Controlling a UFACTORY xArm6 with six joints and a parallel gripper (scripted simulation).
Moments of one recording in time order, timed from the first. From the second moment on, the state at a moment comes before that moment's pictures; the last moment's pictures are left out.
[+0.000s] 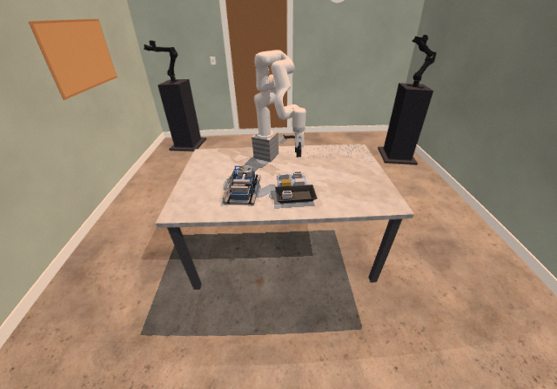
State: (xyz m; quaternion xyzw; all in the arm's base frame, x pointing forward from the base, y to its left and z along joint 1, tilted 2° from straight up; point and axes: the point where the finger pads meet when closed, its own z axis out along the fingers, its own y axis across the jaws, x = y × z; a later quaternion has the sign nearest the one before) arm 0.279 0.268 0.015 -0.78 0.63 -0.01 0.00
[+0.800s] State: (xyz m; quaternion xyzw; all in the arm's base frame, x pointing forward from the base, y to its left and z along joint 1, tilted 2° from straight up) arm 0.279 0.268 0.015 -0.78 0.63 -0.02 0.00
